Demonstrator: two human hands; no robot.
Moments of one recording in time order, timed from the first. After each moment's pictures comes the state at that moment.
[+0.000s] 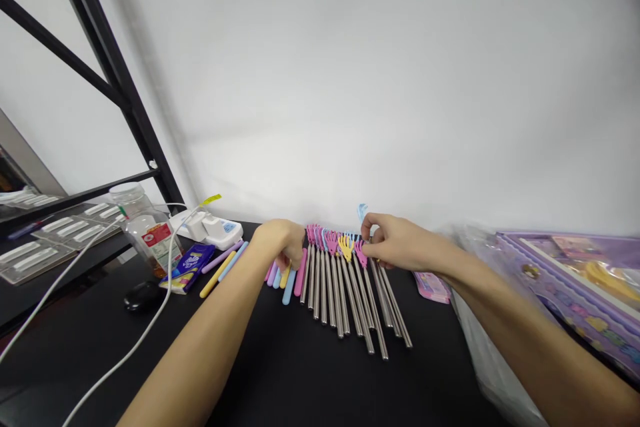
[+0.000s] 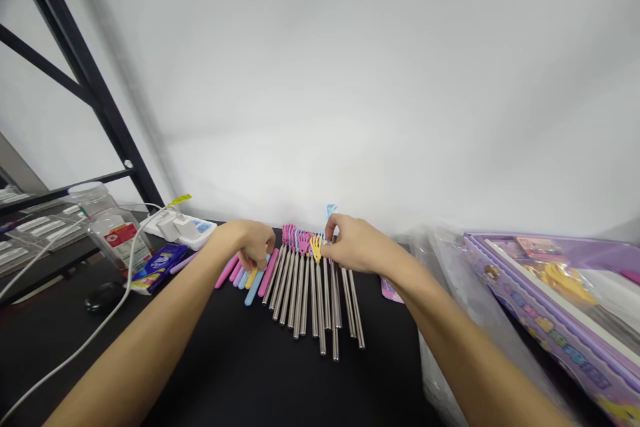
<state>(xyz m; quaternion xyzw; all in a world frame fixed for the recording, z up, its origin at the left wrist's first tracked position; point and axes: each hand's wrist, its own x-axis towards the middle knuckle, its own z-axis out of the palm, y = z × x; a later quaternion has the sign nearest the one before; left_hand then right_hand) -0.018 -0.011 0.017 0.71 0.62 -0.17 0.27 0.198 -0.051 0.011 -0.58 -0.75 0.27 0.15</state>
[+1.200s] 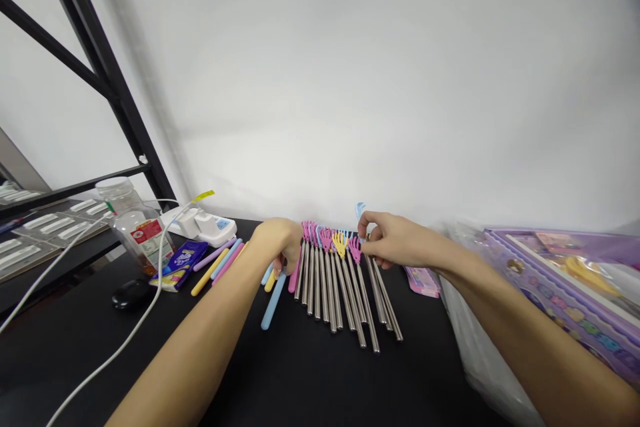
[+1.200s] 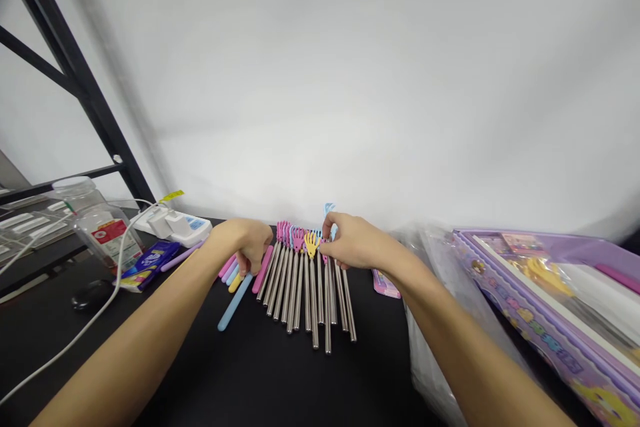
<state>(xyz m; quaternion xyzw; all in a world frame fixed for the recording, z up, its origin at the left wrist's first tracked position) -0.007 -0.012 0.014 0.69 0.62 -0.23 0.29 0.208 -0.049 0.007 -0.57 -0.76 0.28 0.13</state>
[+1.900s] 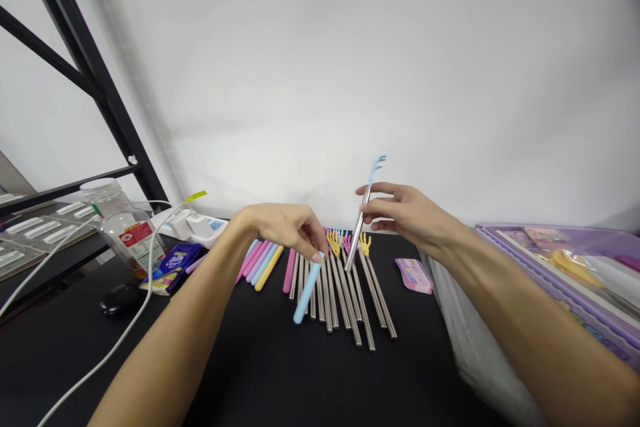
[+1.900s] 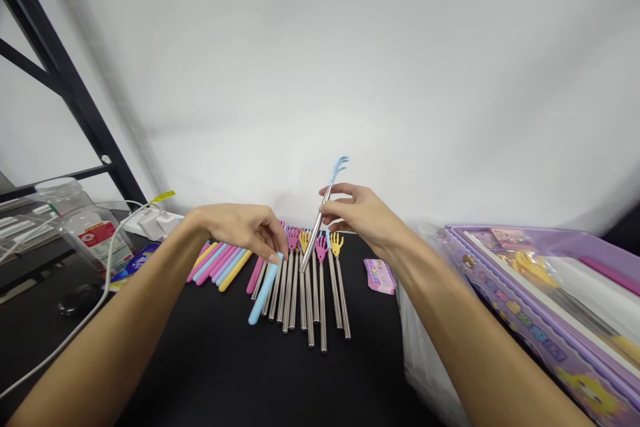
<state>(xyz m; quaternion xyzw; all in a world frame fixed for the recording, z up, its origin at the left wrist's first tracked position) -0.020 -0.024 0.049 0.87 0.31 -0.03 0.39 0.209 -0.055 0.028 -0.48 -0.58 0.47 0.47</state>
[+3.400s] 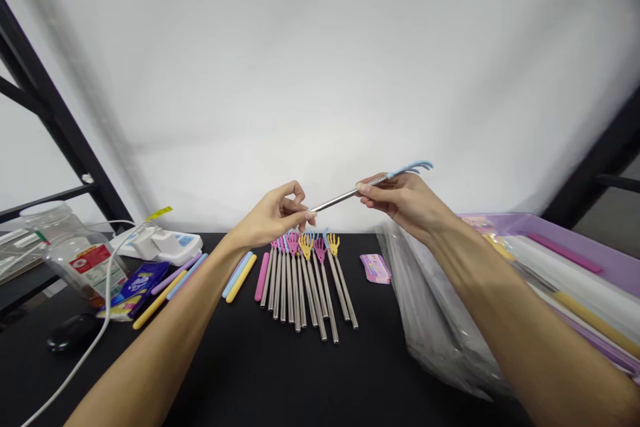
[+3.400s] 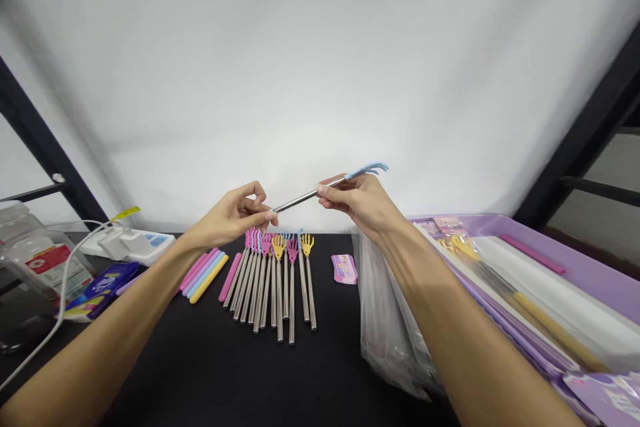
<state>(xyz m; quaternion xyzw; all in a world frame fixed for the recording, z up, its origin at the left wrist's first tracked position) 0.018 -0.030 0.029 0.83 0.25 0.34 0.37 0.259 -0.061 0.042 -0.38 -0.55 0.44 0.59</state>
